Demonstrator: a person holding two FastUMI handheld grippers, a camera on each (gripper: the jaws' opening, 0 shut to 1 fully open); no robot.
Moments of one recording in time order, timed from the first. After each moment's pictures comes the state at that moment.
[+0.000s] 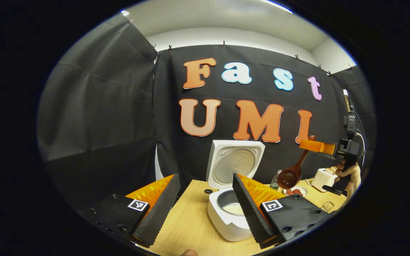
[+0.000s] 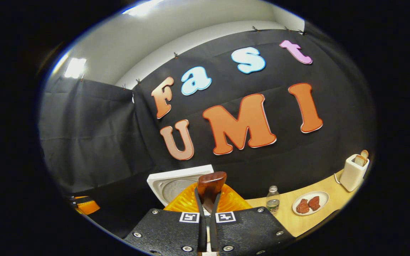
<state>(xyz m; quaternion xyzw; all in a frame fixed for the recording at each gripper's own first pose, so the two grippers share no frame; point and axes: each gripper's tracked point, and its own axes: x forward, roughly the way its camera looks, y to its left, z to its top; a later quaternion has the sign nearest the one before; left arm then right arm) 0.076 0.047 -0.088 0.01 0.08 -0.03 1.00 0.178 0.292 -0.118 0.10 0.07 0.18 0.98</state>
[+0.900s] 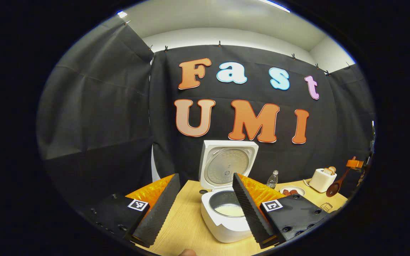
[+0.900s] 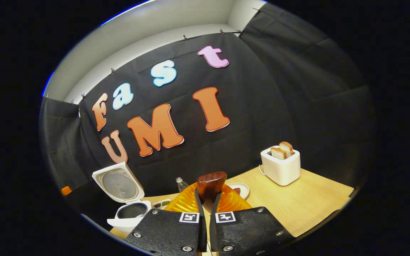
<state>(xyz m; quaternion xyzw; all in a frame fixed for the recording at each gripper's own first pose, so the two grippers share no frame) 0.076 0.009 -0.087 0.00 0.08 -0.04 1.00 0.097 0.010 -0.168 0.14 0.10 -0.03 0.98</state>
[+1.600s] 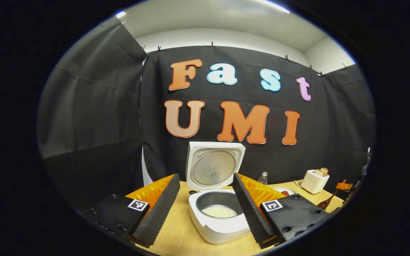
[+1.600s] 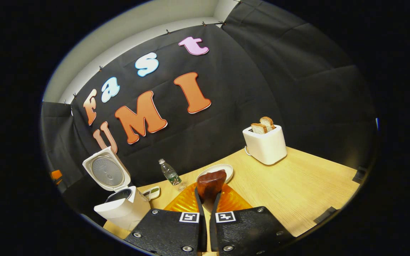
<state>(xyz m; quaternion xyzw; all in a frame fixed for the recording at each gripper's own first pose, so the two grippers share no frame) 0.071 -0.020 -0.083 0.01 0.08 -0.07 0.99 0.069 -0.031 -0.262 0.15 0.14 -0.05 0.98</state>
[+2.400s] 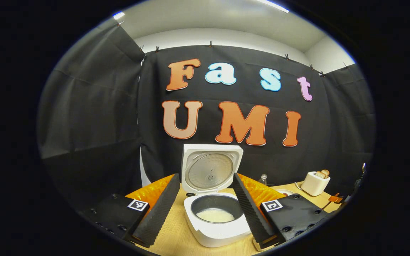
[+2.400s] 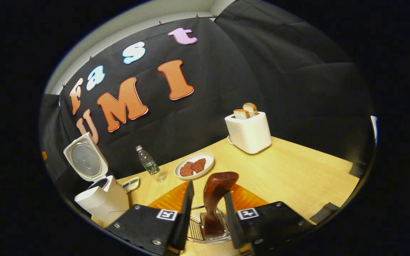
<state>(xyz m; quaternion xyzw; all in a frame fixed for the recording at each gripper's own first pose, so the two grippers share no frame) 0.096 -0.043 -0.076 0.01 0.07 -0.06 1.00 0.065 -0.066 -0.315 0.12 0.18 -0.11 0.97</state>
